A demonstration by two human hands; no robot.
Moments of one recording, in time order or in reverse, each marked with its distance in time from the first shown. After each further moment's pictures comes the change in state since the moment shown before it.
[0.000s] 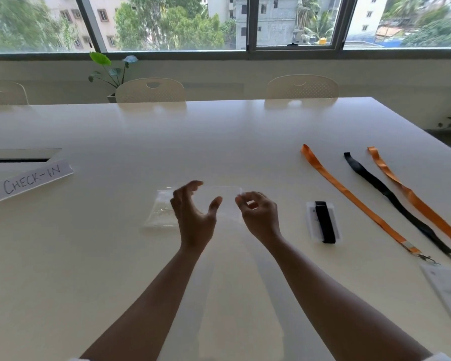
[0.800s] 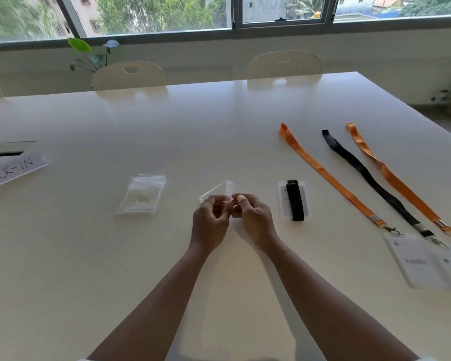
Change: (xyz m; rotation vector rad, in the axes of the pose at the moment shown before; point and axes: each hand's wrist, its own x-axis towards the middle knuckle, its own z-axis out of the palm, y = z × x) left_hand -0.069 0.028 0.060 -0.068 -0.393 -0.204; right_hand -0.031 0.043 -0.059 0.391 -0.120 0.264
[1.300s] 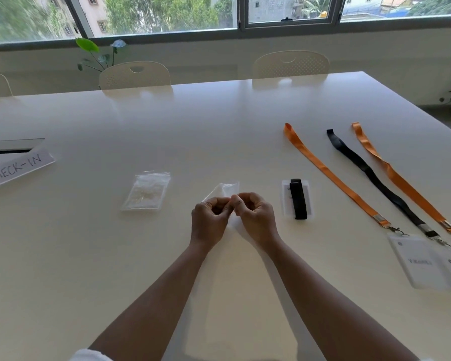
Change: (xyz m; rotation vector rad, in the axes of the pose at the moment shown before) left_hand -0.004 0.005 -0.006 -0.130 0.019 -0.033; right_hand 0.001 0.010 0.001 -0.148 0.027 -0.113
